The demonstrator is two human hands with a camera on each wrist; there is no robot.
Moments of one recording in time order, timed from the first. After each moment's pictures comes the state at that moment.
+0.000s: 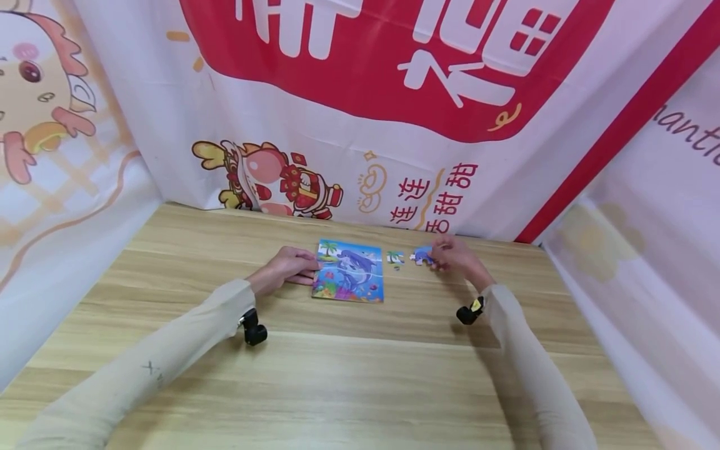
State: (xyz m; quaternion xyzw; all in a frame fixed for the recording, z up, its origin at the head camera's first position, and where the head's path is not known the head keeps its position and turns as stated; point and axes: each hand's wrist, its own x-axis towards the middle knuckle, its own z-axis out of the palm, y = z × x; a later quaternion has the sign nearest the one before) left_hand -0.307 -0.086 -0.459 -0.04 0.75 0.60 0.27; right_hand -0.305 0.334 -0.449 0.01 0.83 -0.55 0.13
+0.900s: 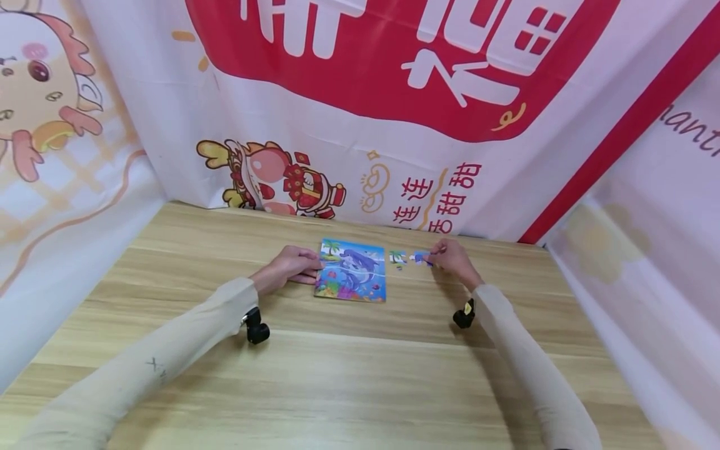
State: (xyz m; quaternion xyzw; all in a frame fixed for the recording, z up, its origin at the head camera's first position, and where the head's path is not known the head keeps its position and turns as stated) left_hand -0.306 -0.086 -0.459 -0.04 0.75 0.60 0.27; right_hand -0.303 0.314 -0.458 0.06 0.93 -0.36 0.05
